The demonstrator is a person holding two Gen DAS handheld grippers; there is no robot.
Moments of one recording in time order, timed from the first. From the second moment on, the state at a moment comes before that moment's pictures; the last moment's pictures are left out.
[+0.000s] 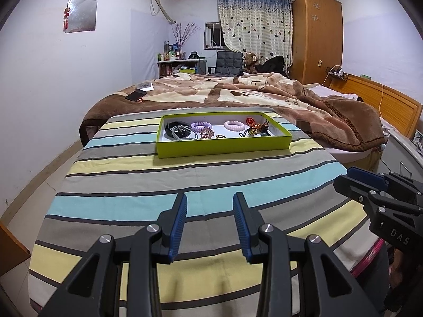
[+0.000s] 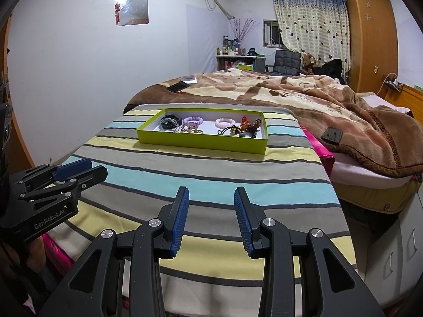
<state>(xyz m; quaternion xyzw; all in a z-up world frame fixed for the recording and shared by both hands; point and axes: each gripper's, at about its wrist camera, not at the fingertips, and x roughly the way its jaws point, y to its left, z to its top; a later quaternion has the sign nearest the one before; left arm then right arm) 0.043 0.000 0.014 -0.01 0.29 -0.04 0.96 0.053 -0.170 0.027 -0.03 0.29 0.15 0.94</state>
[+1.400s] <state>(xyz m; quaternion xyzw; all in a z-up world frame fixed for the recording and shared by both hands) 0.042 -0.001 0.012 0.00 0.28 -0.03 0.96 0.055 -0.170 0.027 -0.03 0.30 0.15 0.94</state>
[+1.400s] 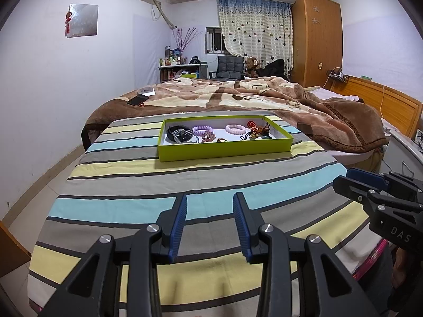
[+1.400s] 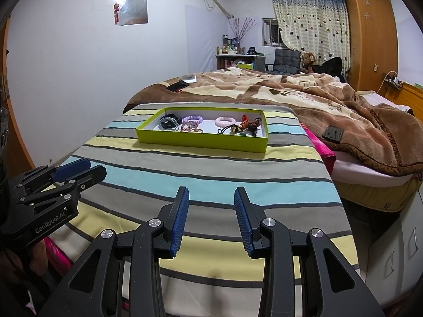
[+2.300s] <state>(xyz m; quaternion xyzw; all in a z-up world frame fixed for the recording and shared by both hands) 0.044 0.008 0.011 0.00 0.28 -0.03 0.96 0.056 -0.170 0.026 -0.03 0.30 0.15 0.94</state>
